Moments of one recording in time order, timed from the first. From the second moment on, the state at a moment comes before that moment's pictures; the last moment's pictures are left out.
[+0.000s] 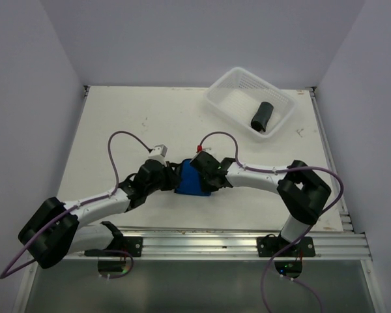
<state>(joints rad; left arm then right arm) -0.69 1.19 0.43 0.18 -0.05 -0.75 0.93 1.71 1.02 -0.46 0.19 0.71</state>
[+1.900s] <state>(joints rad) -0.88 1.31 0.37 0.21 -0.19 -0.94 0.79 1.49 0.74 -0.31 0.02 0.86</state>
